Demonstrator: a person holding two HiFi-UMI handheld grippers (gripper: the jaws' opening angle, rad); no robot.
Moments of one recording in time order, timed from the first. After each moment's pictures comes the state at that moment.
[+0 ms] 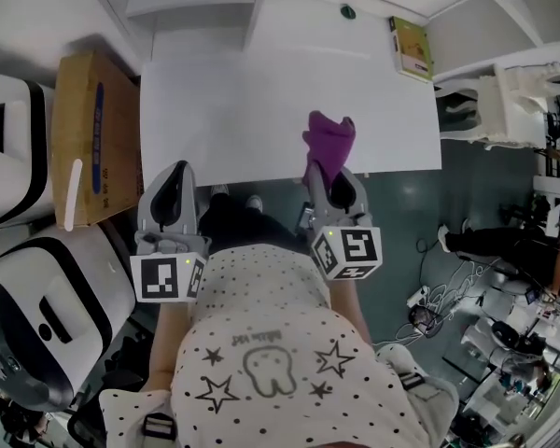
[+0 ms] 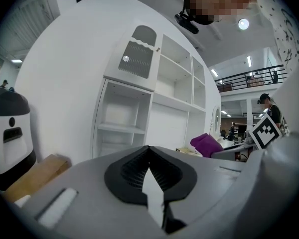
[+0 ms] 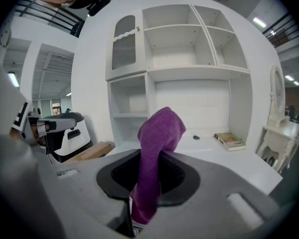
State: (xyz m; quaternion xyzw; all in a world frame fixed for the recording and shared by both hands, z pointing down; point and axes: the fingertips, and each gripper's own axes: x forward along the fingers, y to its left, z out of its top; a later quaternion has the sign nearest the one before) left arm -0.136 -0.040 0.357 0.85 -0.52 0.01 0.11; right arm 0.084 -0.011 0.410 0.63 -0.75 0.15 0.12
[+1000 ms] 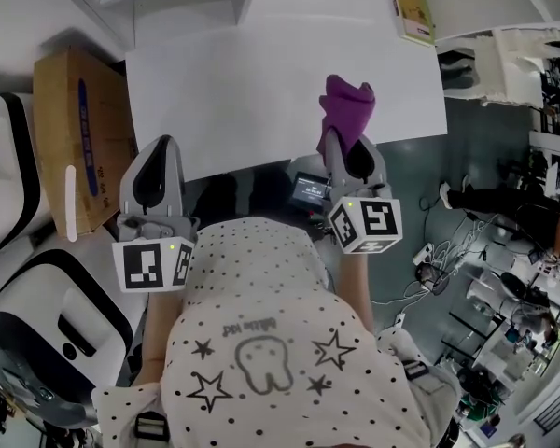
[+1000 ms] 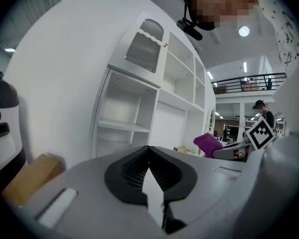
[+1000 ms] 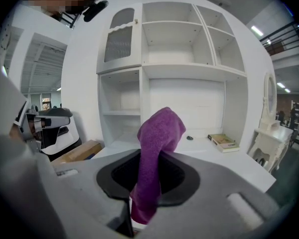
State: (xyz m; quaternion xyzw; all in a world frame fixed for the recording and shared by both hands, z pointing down) left arm -0.164 -0.092 0.371 0.87 -0.48 0.01 0.13; right arm 0.089 -0.043 0.416 0.67 -0.72 0.14 0.14
